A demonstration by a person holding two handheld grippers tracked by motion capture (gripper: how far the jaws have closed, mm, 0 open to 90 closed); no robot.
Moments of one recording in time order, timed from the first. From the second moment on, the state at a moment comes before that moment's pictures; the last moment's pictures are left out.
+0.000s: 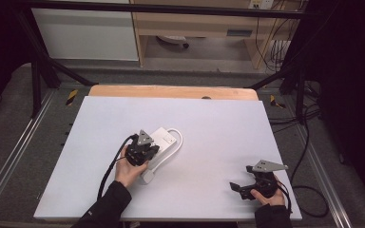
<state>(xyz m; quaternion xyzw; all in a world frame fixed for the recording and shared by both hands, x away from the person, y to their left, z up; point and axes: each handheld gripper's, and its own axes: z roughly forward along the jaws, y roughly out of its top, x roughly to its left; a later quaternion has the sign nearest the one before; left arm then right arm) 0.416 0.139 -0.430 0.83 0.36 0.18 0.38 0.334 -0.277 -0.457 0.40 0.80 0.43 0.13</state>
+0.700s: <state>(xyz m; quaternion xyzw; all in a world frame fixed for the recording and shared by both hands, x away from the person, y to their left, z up) 0.415 0.140 -0.433 0.83 0.36 0.17 0.38 0.334 -0.277 -0.457 0.40 0.80 0.43 0.13</state>
